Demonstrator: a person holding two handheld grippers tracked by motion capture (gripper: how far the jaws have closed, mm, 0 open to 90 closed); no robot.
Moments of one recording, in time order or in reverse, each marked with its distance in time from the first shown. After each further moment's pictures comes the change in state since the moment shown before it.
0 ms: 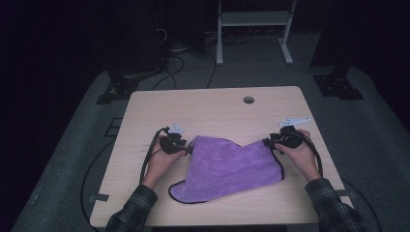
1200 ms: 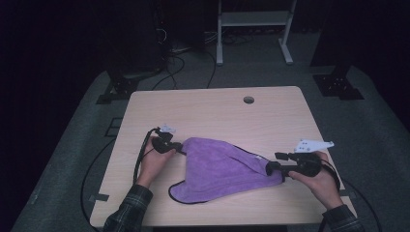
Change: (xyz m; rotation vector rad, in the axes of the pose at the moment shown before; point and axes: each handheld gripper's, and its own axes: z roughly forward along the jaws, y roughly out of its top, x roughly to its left) left arm 0.018 -0.011 -0.018 0.033 0.036 -0.093; right arm 0.057 -0.039 -0.083 -0.134 0.166 -0.107
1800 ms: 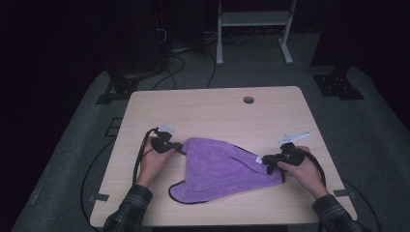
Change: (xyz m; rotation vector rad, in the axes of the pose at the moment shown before) left arm 0.003 -0.001 0.000 -0.008 -0.026 -0.026; right arm -0.031 -0.006 0.056 0.183 0.062 0.121
